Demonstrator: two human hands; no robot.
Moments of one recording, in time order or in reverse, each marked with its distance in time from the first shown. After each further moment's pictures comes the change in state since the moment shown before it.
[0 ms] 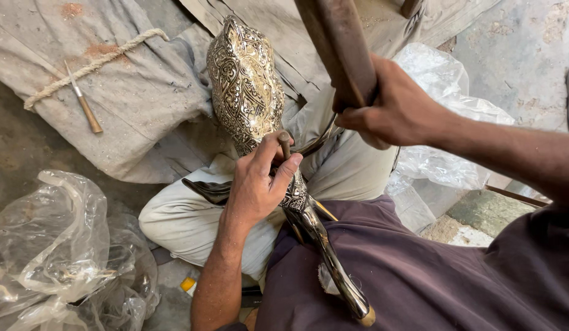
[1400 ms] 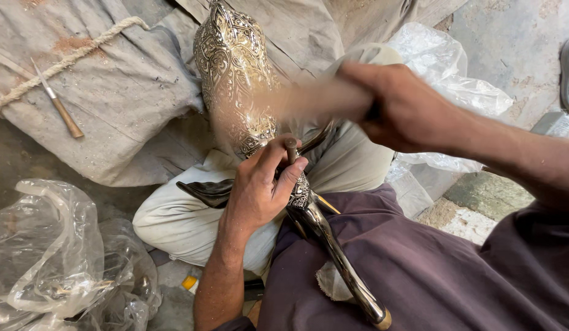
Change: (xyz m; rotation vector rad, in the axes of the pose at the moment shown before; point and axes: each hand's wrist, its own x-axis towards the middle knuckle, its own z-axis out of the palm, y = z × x) left_hand -0.003 -0.004 -0.003 -0.030 -0.083 0.046; right_hand -0.013 0.002 0.011 -0.132 0.070 -0.036
